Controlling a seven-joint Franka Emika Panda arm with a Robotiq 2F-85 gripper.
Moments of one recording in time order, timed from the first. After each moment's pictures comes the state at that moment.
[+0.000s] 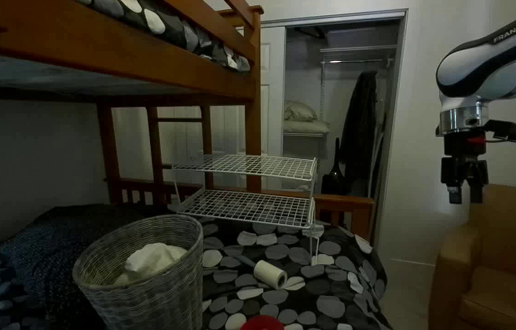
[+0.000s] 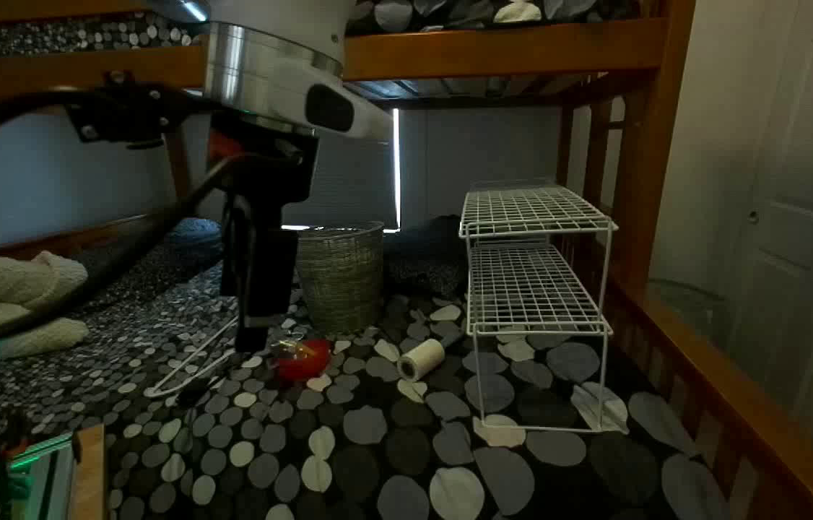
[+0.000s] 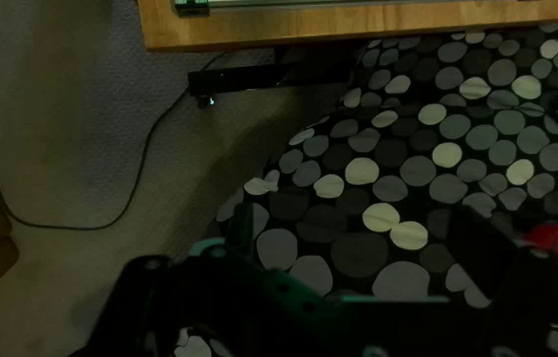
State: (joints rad) arm -0.17 -0.55 -0.31 -2.47 -0.12 1.68 -0.32
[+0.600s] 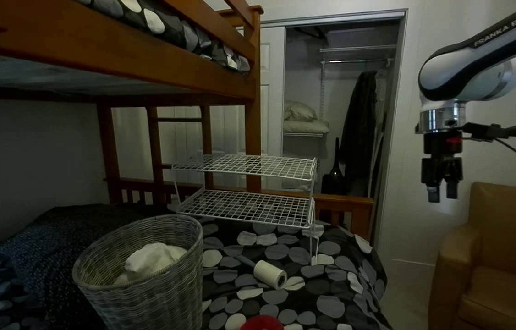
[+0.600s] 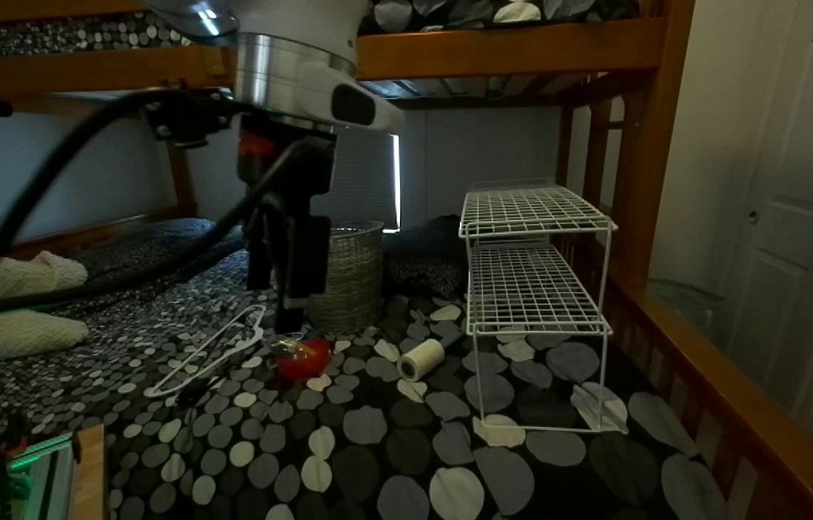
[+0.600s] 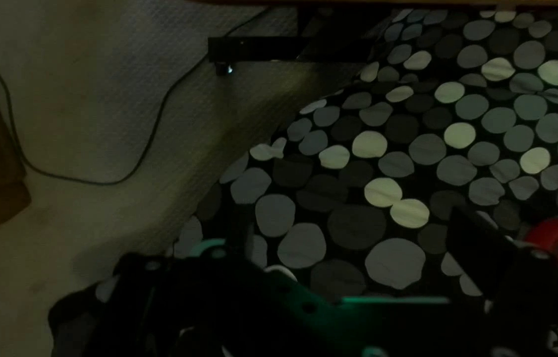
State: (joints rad) arm -0.13 -0.50 -0.24 -2.45 -0.12 1.78 -0.33
